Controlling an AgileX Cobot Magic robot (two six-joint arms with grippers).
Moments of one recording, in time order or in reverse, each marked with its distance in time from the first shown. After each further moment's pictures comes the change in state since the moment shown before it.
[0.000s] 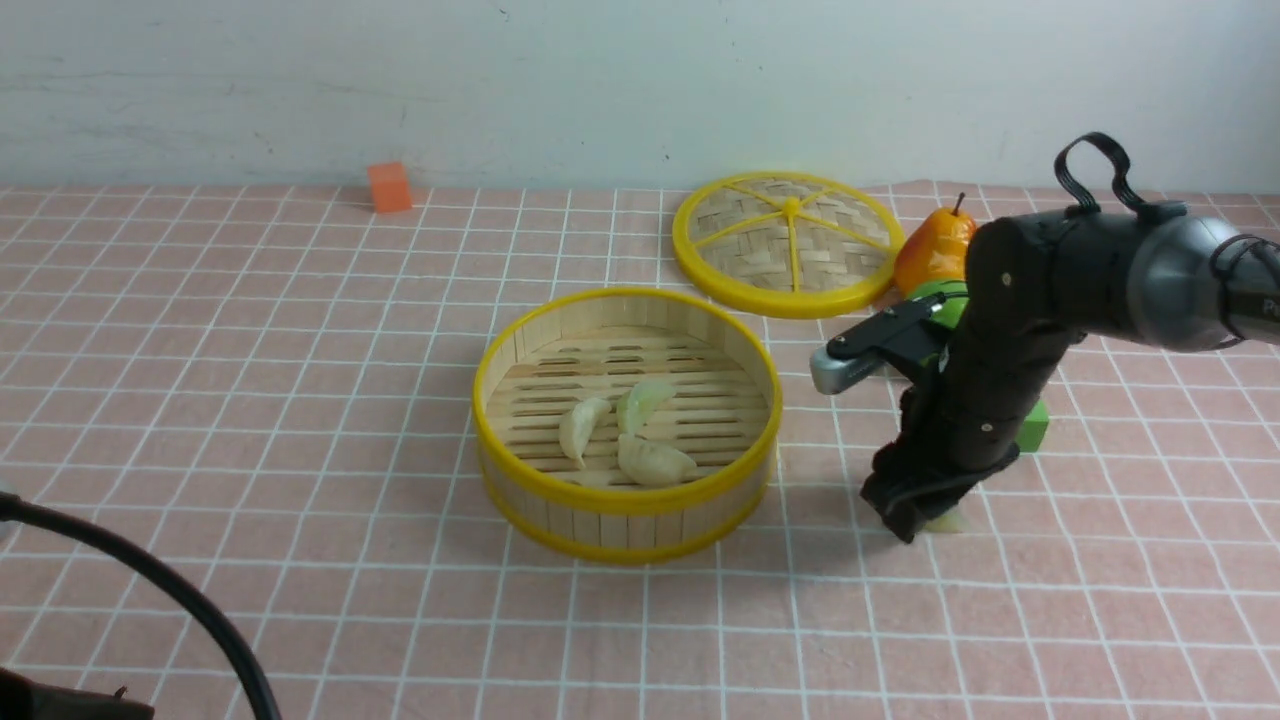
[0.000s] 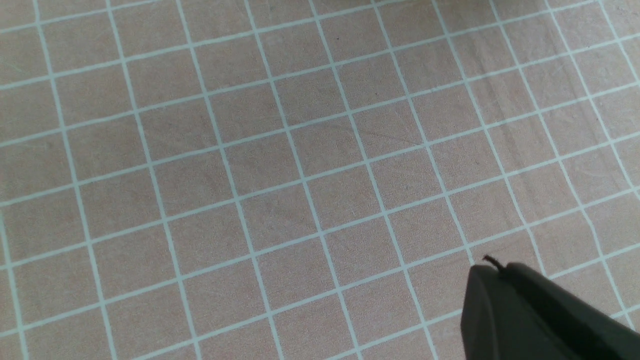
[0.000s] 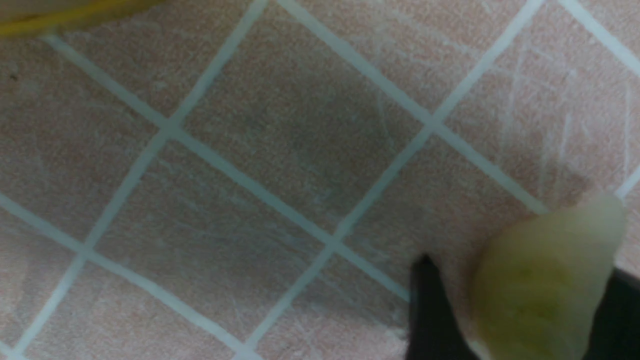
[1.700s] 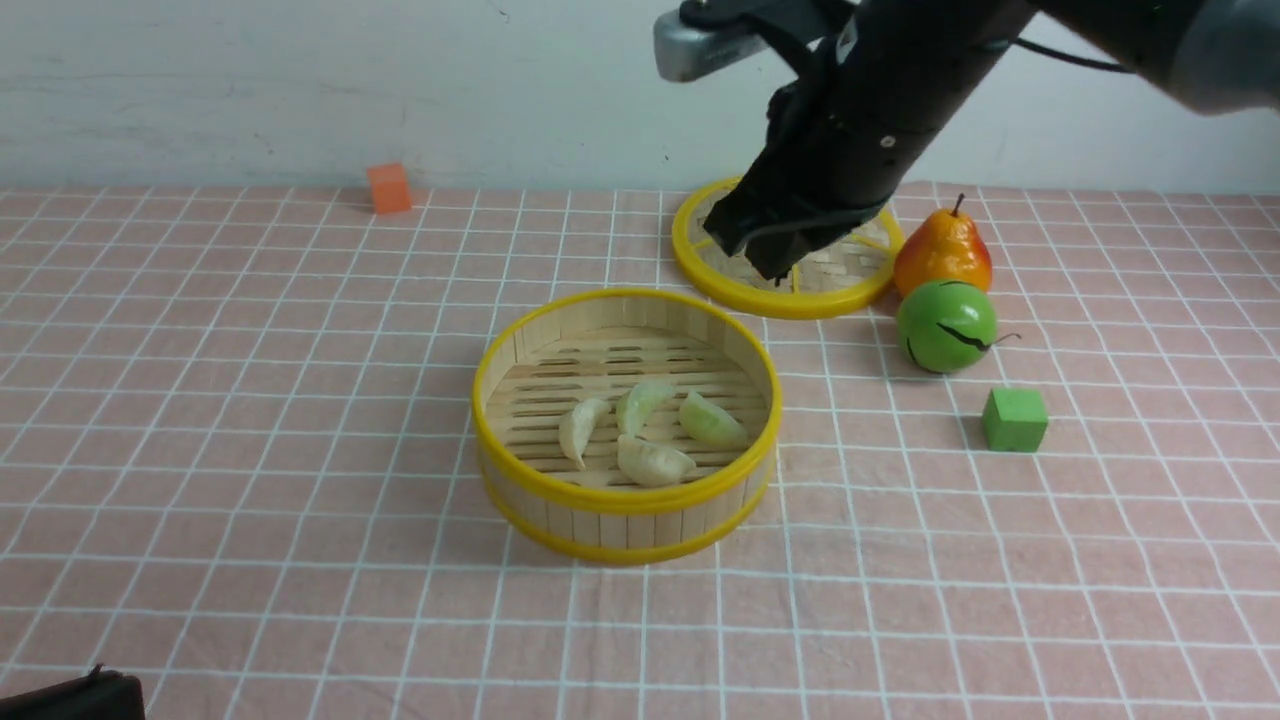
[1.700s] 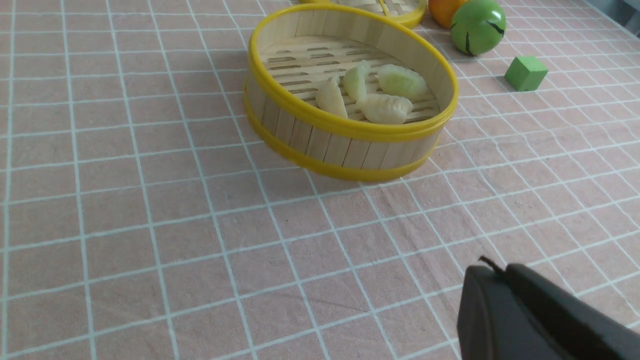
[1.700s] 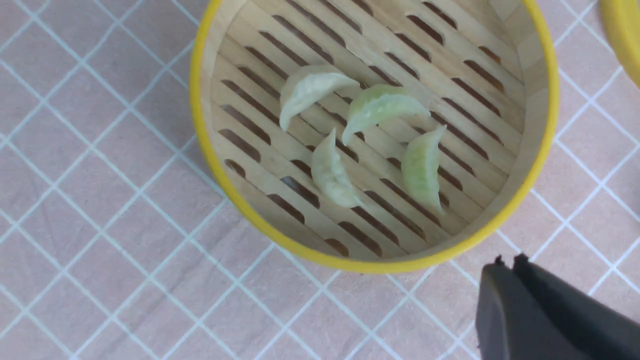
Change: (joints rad) right arm 0.227 -0.177 -0.532 0.057 0.366 0.150; left arm 0.000 -0.391 0.318 -0.050 -0.436 0.000
